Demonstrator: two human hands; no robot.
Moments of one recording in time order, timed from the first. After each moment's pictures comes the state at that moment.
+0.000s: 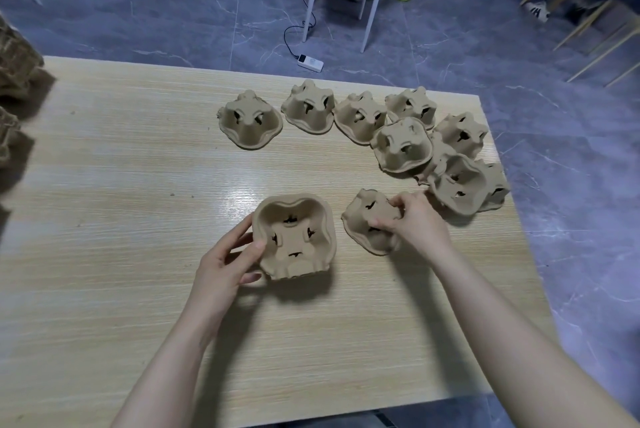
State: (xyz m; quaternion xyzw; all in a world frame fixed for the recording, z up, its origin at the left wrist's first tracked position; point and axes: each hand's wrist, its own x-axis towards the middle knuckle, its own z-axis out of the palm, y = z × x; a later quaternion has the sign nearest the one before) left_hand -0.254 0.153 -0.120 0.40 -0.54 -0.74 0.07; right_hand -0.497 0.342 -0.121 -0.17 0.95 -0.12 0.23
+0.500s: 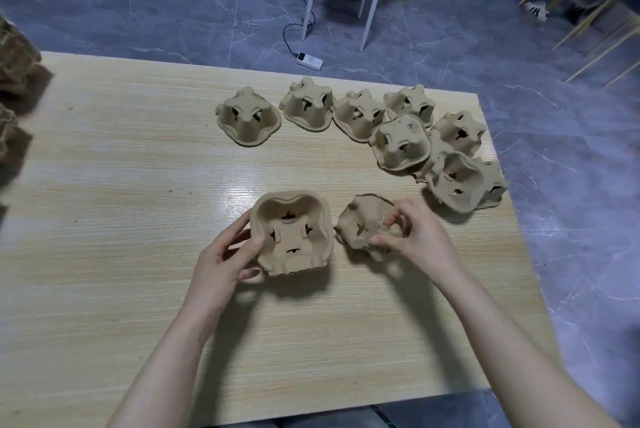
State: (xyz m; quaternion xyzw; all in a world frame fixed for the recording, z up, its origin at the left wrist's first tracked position) left_hand -0.254 0.154 -0.124 0.40 -0.53 -0.74 0.08; right_hand -0.467 0.365 -0.104 -0.25 0.91 -0.27 0.20
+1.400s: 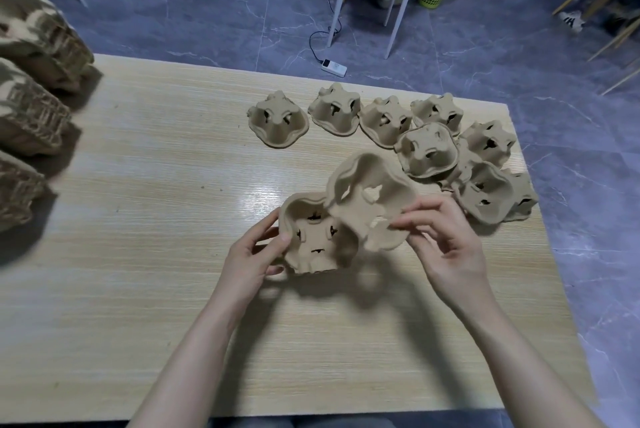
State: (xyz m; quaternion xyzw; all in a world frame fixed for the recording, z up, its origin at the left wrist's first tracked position) left_hand -0.255 0.152 -0.119 0.40 -0.54 -0.74 0.07; right_hand -0.421 0.347 -0.061 -0.37 0.76 -0.52 0.11
